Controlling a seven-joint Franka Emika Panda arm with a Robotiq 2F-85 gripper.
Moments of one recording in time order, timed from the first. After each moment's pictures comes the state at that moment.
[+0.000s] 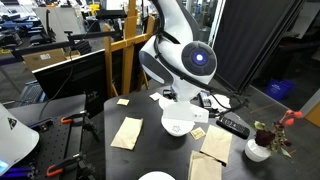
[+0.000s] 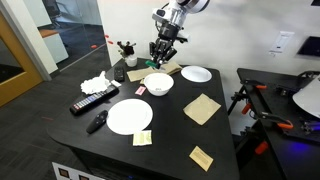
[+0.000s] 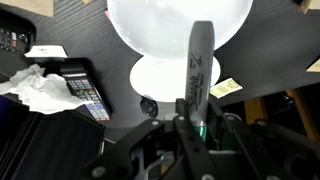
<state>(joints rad) -0.30 0.50 0.08 -2.05 0.95 2.43 -2.11</state>
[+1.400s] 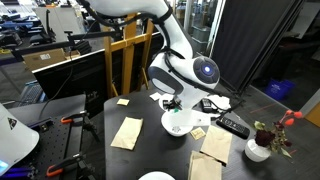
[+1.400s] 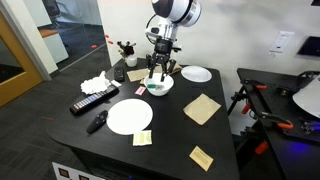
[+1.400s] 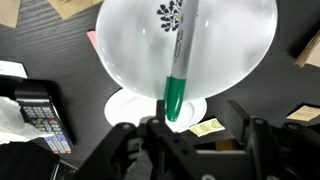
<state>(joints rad) -0.27 0.65 0.07 -1.94 0.76 2.43 -2.11</state>
